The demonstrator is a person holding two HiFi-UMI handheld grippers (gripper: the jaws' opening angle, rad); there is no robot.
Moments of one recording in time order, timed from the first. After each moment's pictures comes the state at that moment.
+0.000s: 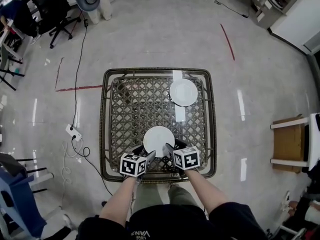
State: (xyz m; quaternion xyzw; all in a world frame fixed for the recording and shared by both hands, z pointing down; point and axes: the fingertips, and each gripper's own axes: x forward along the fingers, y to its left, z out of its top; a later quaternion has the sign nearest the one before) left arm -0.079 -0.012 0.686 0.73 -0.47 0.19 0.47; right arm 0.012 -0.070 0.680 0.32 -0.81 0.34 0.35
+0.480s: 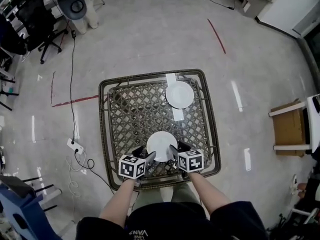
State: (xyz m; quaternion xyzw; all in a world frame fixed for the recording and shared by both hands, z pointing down) left arm -0.104 -0.039 0.669 0.77 -0.42 0.20 0.44; right arm 0.012 -0.079 0.672 0.39 -0.79 0.37 0.31
